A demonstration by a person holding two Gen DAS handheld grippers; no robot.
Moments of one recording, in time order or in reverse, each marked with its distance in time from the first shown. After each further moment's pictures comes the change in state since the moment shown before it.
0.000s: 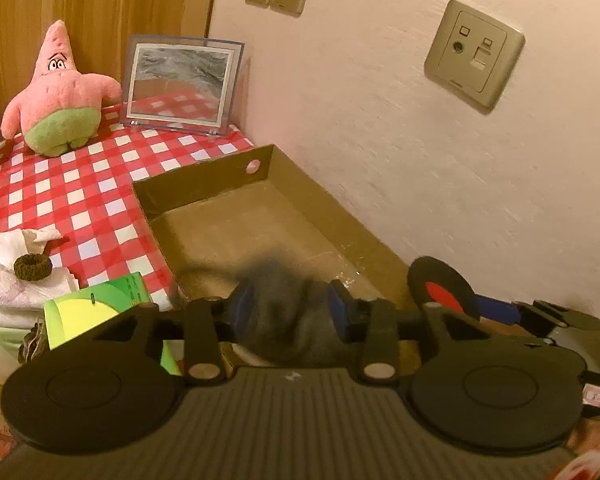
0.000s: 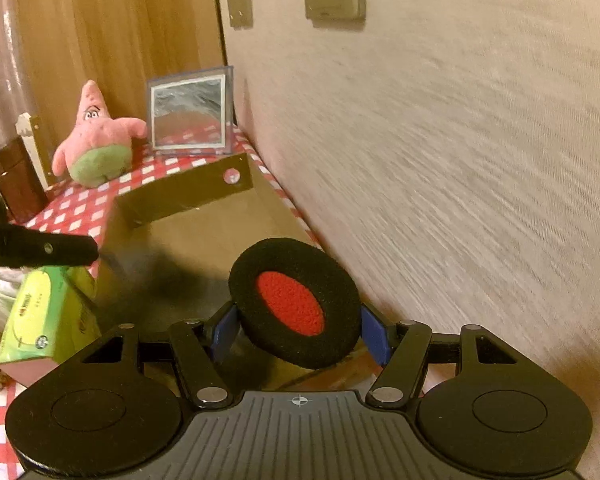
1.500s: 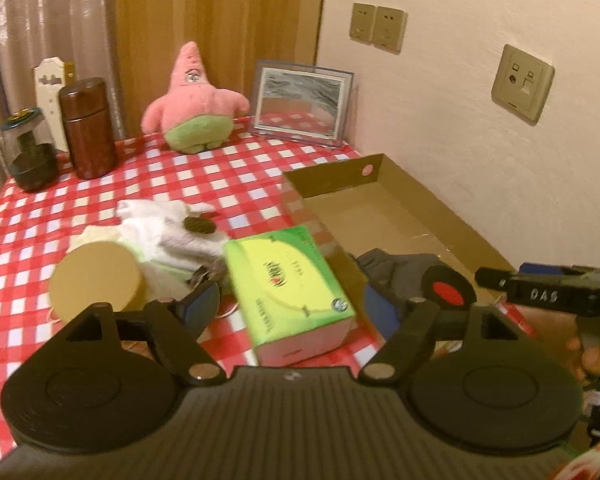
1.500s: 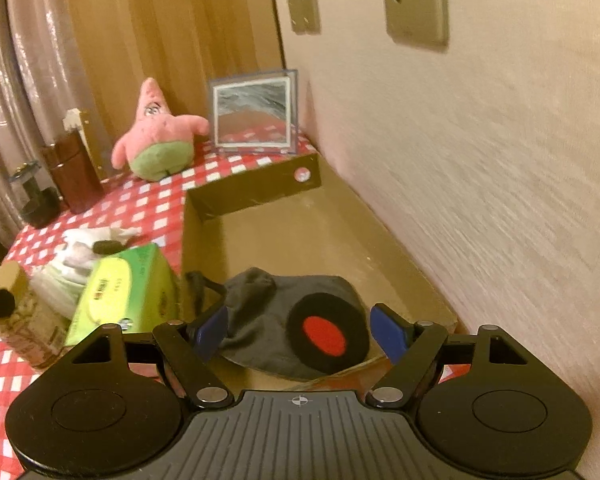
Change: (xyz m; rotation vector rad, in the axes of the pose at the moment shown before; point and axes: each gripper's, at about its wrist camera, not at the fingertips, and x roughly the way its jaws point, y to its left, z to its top) left arm -0.124 0.051 -0.063 -0.052 -0.086 0.259; right arm -0.027 0.048 -0.002 -0.037 -0.005 0.142
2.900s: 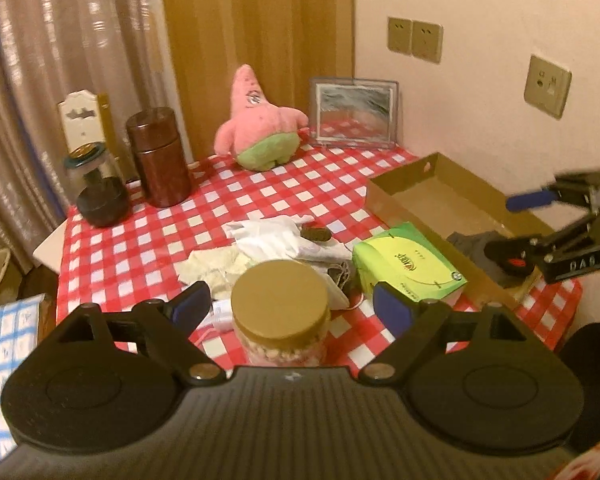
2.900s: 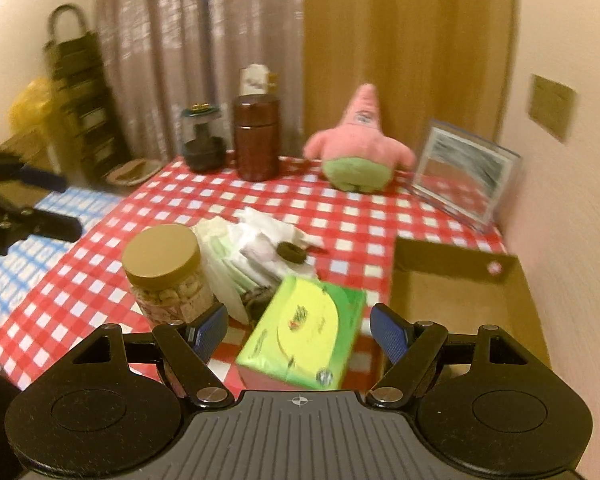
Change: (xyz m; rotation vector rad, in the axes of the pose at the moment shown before) left arm -0.072 0.127 0.016 0.135 -0.006 0.060; right arm 0.006 0.147 0.033 -0.464 0.015 0.364
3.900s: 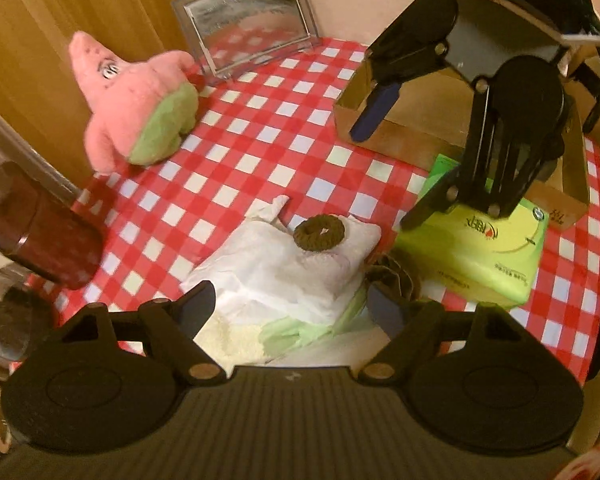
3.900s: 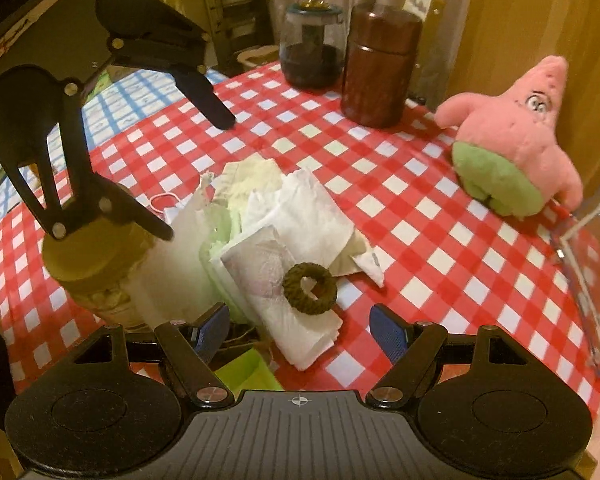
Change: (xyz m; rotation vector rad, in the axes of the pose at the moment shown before) left arm 0.206 0.021 0.087 0.509 0.308 -0.240; right arm 0.214 -0.053 0.087 -0.396 0.309 0.361
